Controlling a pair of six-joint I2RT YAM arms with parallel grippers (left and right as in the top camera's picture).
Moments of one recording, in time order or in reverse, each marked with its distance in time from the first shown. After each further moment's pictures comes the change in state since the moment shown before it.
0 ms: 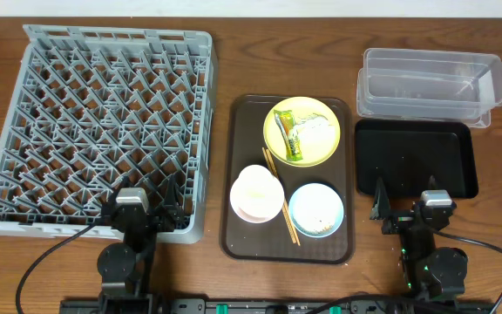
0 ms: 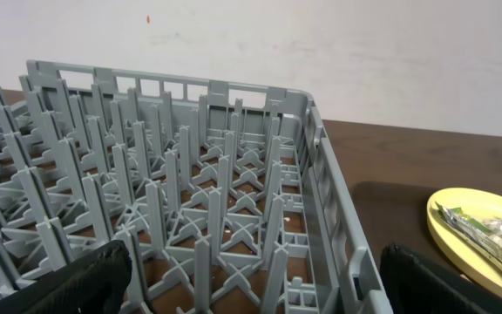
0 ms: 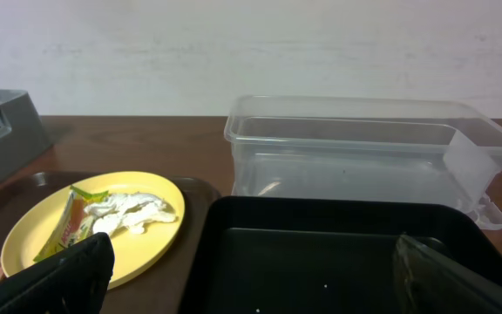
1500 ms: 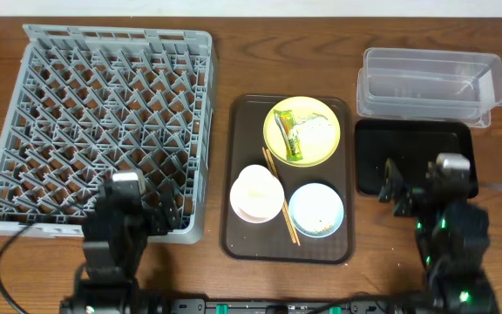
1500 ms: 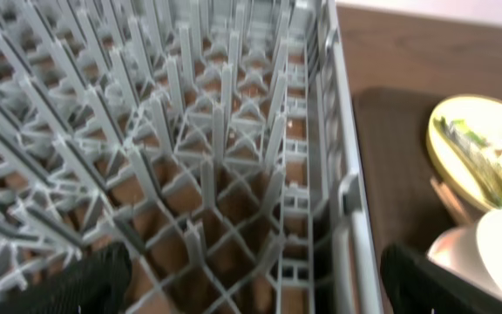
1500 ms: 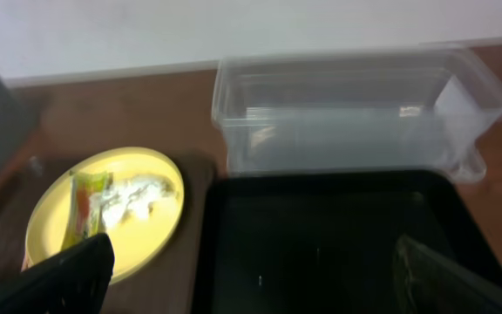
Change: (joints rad) left arm 0.000 0.396 0.442 -0.473 0.008 -0.008; right arm 0.000 0.505 0.459 -0.258 0.034 0.097
